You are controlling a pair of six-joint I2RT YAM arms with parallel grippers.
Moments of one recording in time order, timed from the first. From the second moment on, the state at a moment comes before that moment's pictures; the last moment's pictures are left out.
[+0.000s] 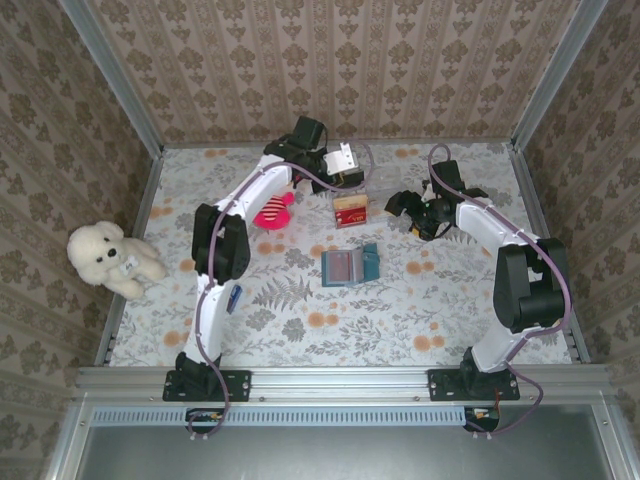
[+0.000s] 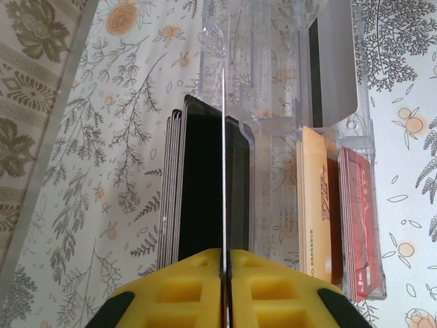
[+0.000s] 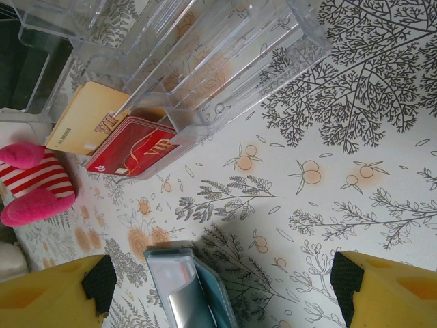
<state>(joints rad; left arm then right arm) -0.53 2.30 2.15 -0.75 0.36 0.85 0.11 1.68 1.17 -0.52 -0.40 0.71</state>
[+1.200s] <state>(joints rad) -0.47 1.66 1.45 -0.42 0.11 0.25 0.46 1.55 1.23 -0.68 -0.20 0.66</state>
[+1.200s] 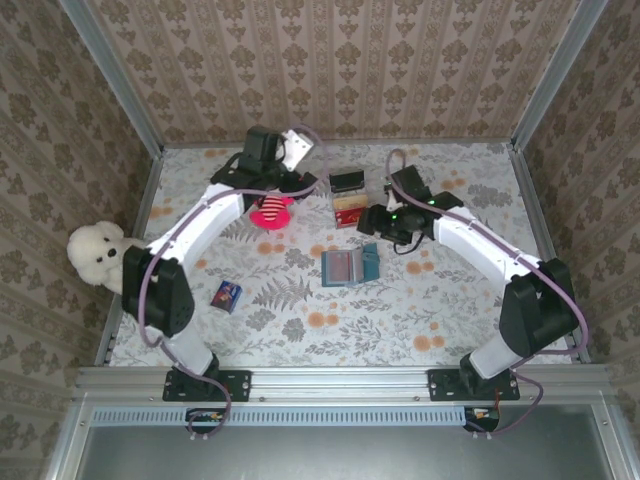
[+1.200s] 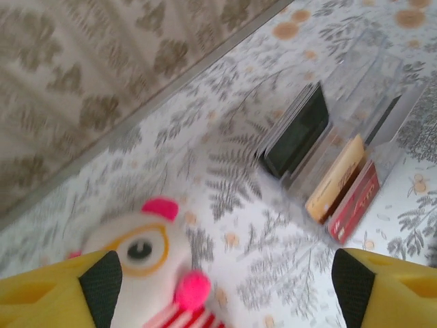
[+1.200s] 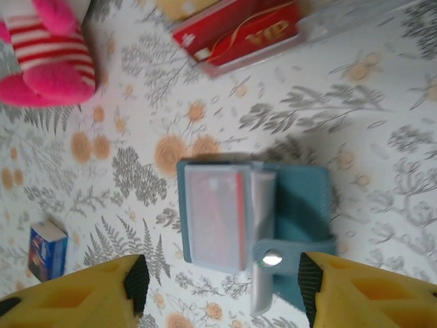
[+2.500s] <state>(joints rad) -0.26 1.33 0.93 -0.42 0.28 -0.57 0.71 1.97 1.38 -0.77 0.08 0.64</state>
